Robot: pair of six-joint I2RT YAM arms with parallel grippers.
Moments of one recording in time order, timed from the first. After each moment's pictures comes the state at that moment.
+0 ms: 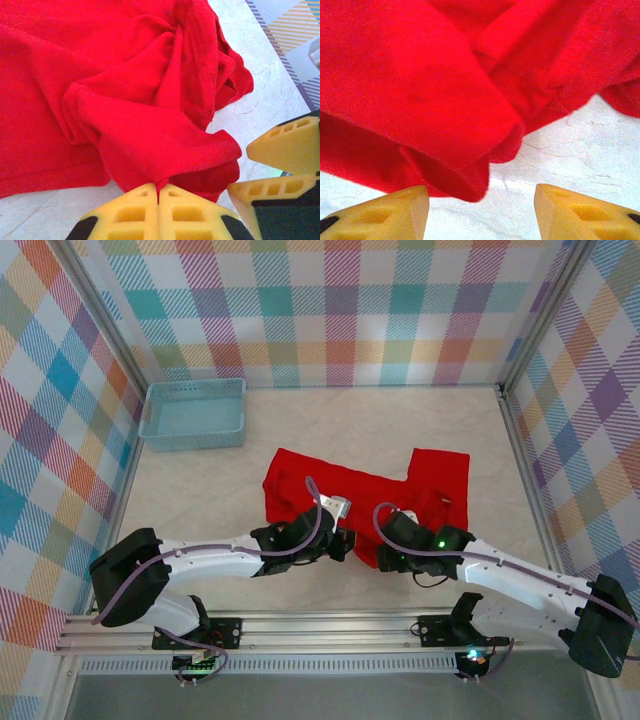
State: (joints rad) left arm -1.07 1.44 0.74 0.10 -0.04 -0.69; right arm 0.94 1.00 0.66 -0.86 0.20 0.78
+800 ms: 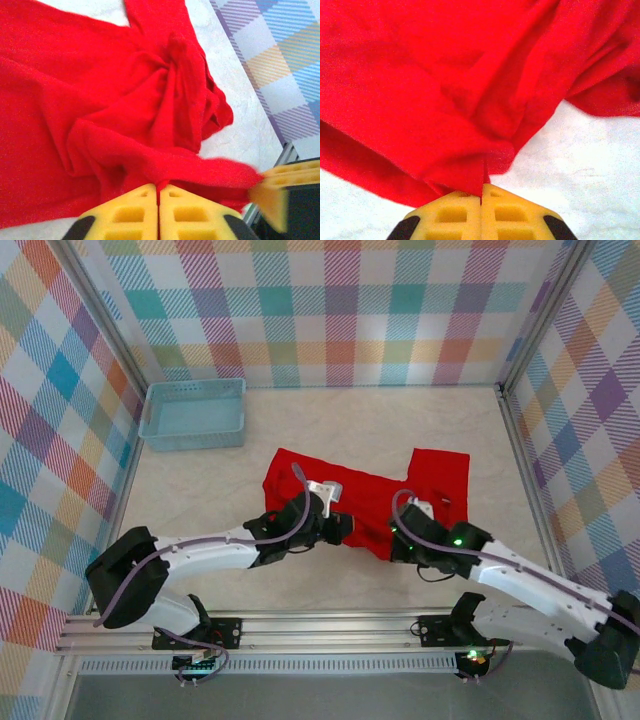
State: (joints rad) left arm -0.96 1.43 0.74 0.18 0.05 -0.75; right arm 0.88 0.89 0.76 -0.95 0.26 0.90
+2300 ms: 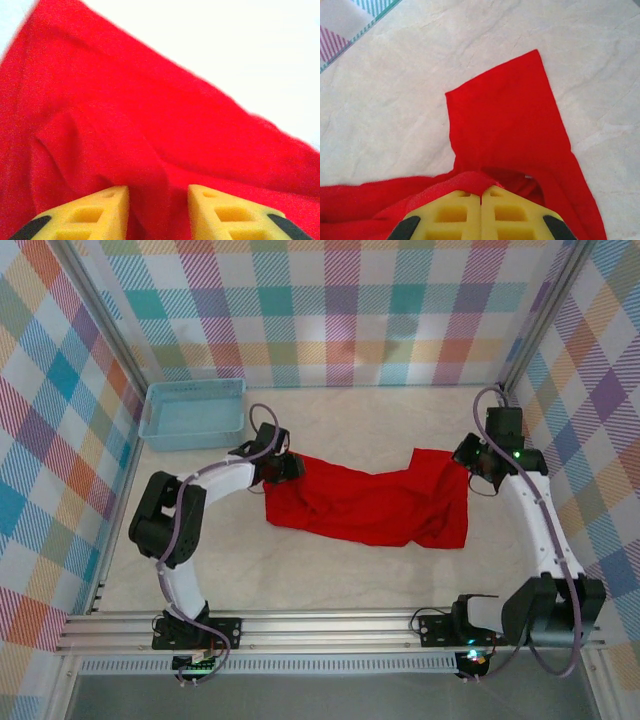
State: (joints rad) left arm -0.41 1.86 1.21 -0.28 0.11 -0.62; right arm -0.04 1.27 1.18 -0.76 -0.01 0.53
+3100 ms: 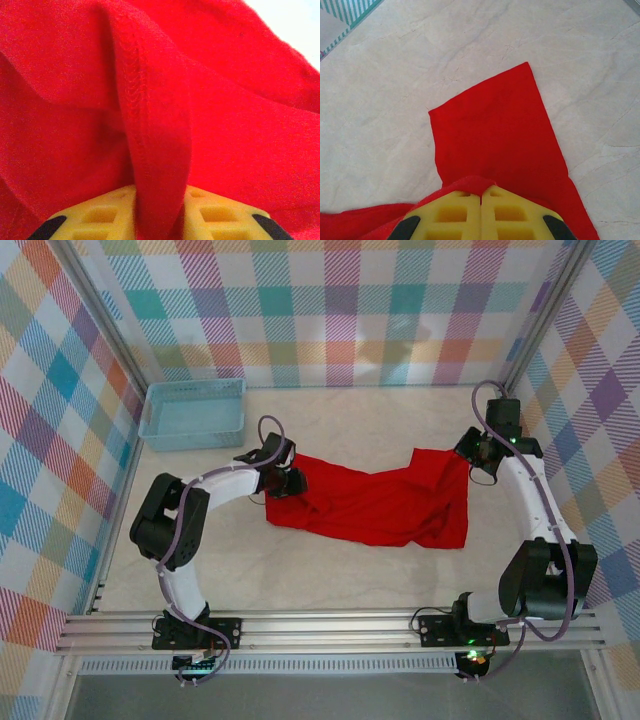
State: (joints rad) left arm -0.46 1.82 1.13 -0.34 0.18 -0.62; right arm -0.08 1.40 1.21 -0.70 -0.01 0.52
